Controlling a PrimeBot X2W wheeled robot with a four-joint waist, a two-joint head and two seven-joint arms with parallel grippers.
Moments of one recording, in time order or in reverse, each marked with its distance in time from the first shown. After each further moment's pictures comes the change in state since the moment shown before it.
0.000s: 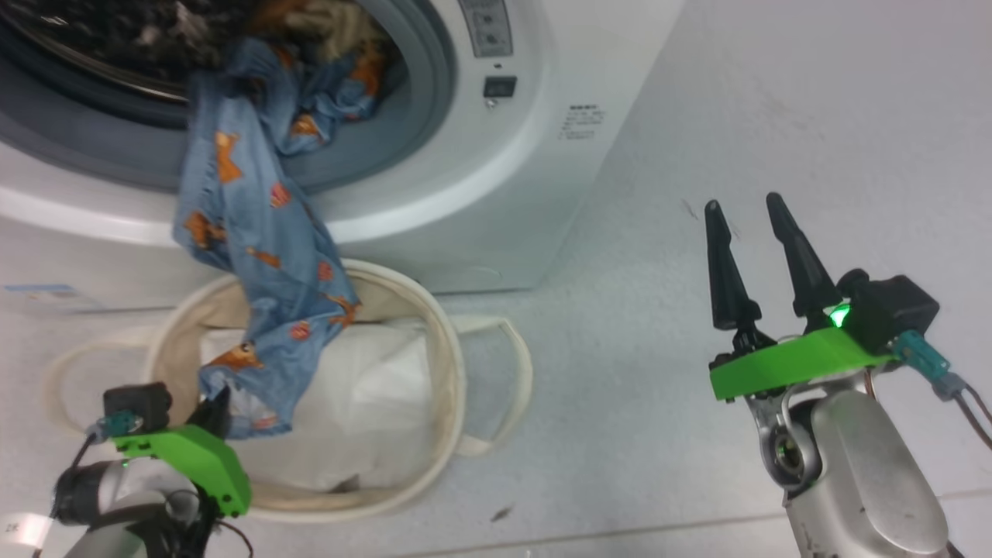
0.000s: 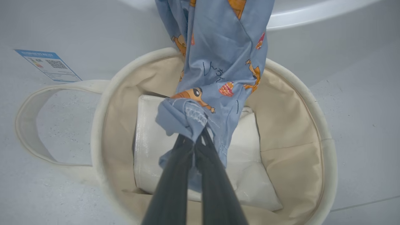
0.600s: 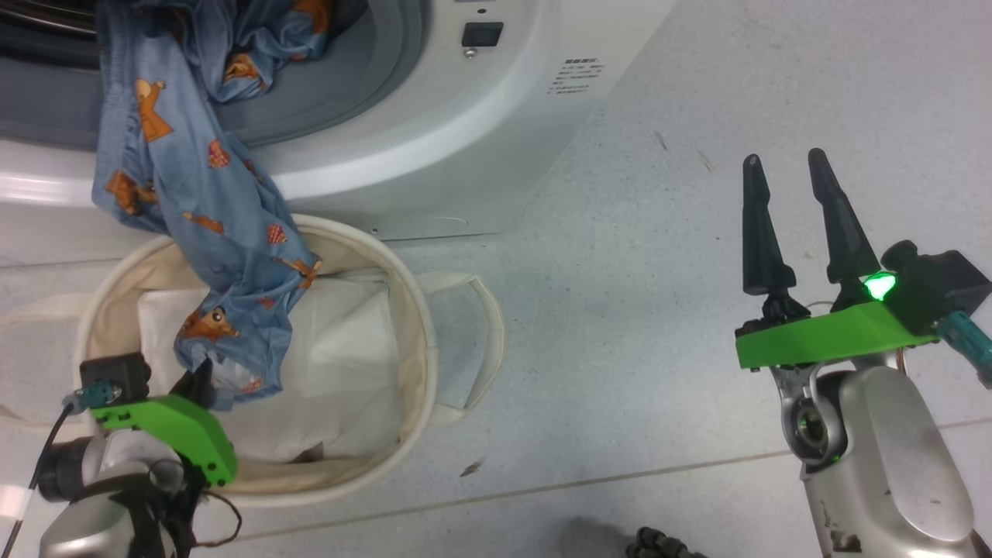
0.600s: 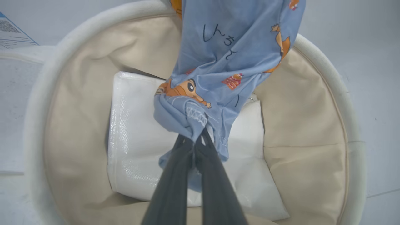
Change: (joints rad) left arm -0.094 0.007 -0.053 0.086 -0.091 -0.001 0.000; right arm -0.033 0.000 -0.055 -0.074 0.000 0.000 0.000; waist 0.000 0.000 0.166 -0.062
